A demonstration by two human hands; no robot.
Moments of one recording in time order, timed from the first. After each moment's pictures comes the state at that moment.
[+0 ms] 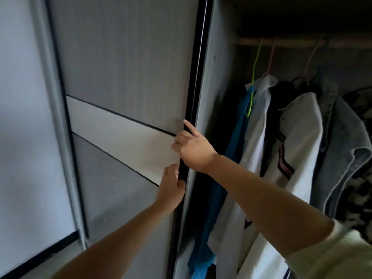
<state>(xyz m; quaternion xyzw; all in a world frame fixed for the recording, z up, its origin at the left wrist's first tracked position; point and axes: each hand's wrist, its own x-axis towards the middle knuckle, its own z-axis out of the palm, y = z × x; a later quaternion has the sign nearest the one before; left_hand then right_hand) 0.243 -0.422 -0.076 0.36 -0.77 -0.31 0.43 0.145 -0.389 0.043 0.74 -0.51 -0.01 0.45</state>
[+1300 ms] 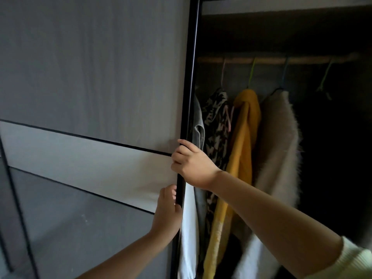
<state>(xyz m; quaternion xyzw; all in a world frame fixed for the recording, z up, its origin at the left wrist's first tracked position) 0.134 -0.152 -0.081 0.25 -0.80 -0.39 0.38 0.025 -0.110 0.044 0.69 -0.49 0.02 0.54</state>
